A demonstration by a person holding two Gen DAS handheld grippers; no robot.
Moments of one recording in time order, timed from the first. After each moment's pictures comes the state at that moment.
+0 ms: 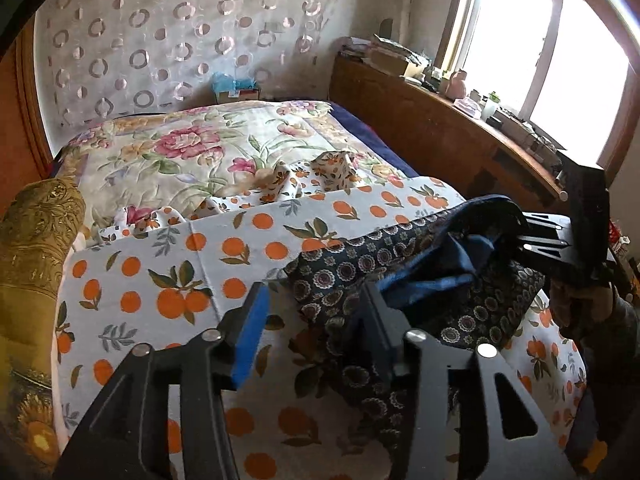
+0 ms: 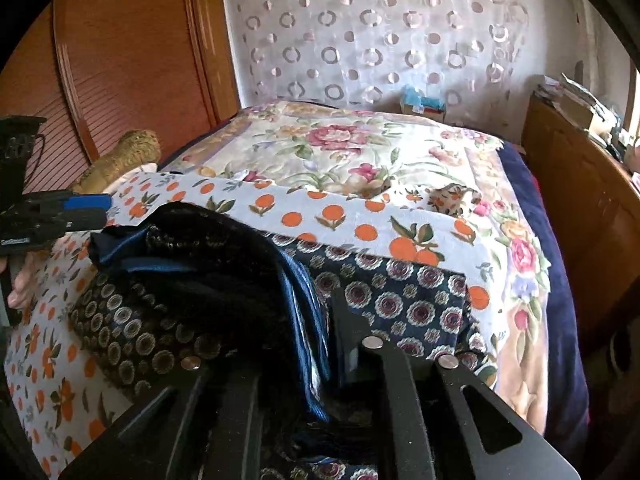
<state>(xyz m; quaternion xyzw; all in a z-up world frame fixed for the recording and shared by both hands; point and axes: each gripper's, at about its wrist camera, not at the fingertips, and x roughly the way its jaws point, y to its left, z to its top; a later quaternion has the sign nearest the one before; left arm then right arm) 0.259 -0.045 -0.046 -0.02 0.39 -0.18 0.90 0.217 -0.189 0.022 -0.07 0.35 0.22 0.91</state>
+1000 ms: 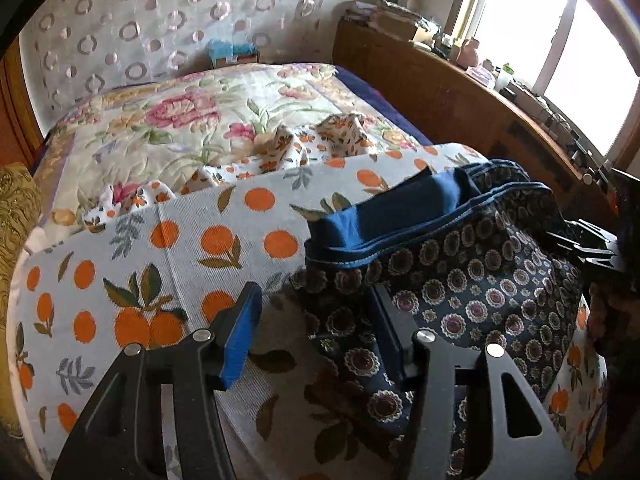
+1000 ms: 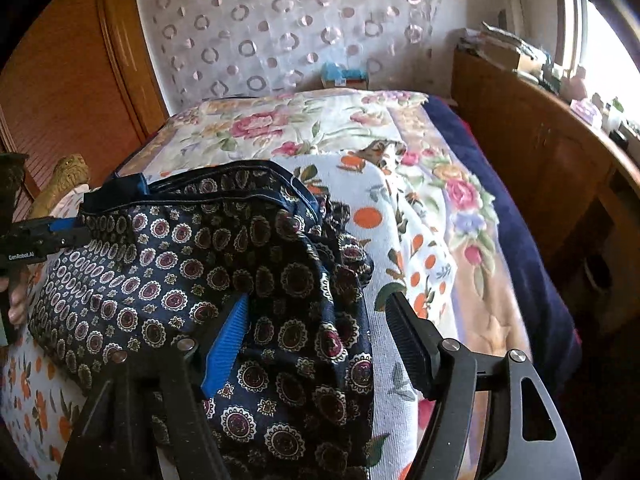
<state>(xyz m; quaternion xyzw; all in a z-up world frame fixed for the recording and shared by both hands) 0.313 -0.061 -0.092 0.00 0.45 -0.18 0.88 0.180 -0.236 0.021 0.00 0.39 0.11 0.91</state>
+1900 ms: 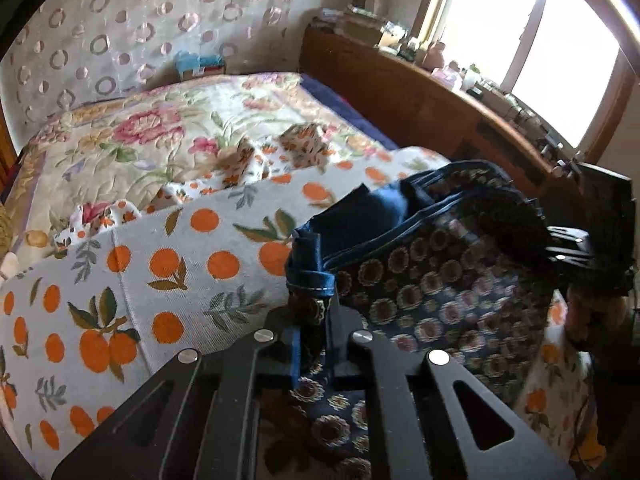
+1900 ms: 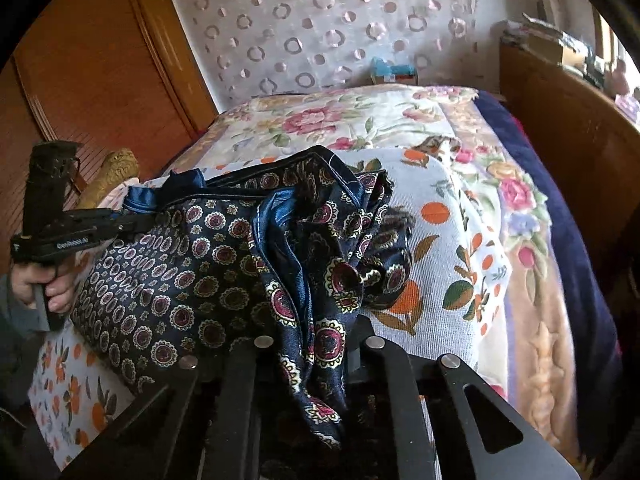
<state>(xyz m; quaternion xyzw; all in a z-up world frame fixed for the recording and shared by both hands) 0.303 -0.082 -0.074 -0.01 0.43 -0.24 0.87 0.192 -0.238 0.014 0.02 0.39 0.20 0.90</state>
